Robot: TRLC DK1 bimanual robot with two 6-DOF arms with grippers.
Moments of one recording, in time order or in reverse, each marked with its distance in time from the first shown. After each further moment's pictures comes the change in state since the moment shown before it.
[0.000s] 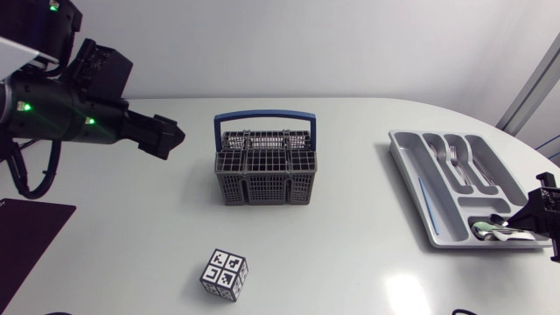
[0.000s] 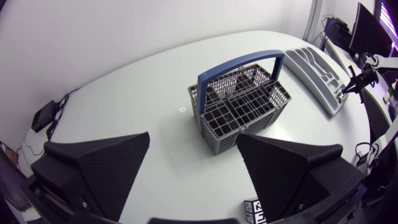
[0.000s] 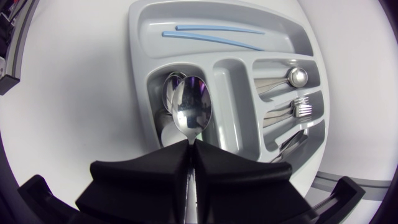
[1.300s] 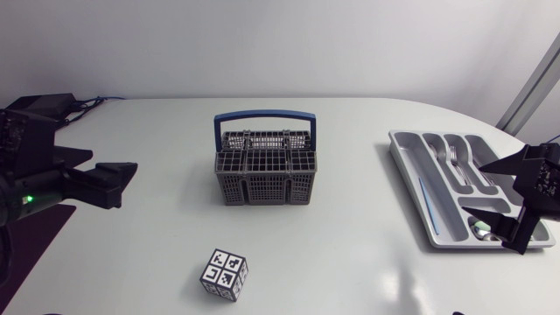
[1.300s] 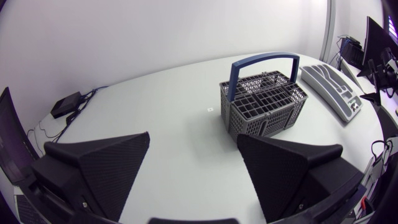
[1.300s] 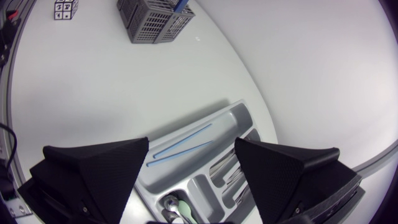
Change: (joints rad) left arm 0.144 -0.439 -0.401 0.163 -0.008 0.023; right arm 0.264 -0.700 -0.376 0.170 -0.263 0.627
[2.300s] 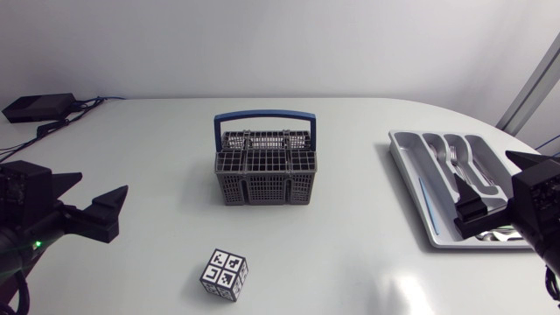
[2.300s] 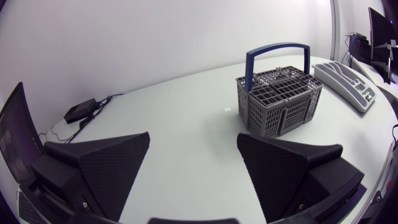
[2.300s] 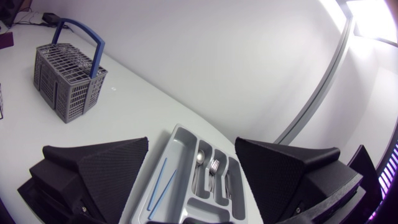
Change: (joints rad) left arm 0.088 -0.225 -0.287 0.193 -0.003 0.084; right arm 0.457 -0.593 -0.391 0.537 0.595 0.898
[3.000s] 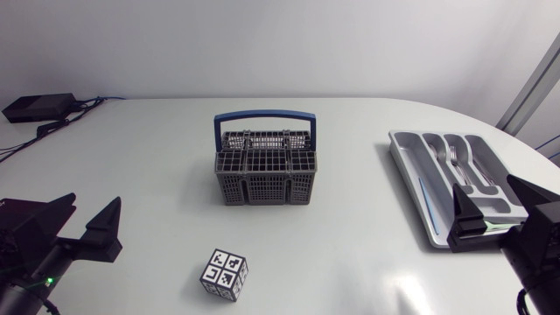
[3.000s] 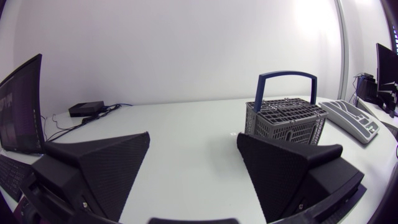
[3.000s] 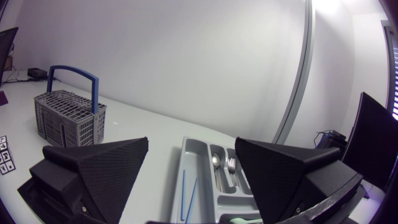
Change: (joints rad) left arm 0.079 -0.375 -0.327 0.208 0.037 -0.154; right arm 0.076 -0.308 -0.183 0.010 0.074 0.329
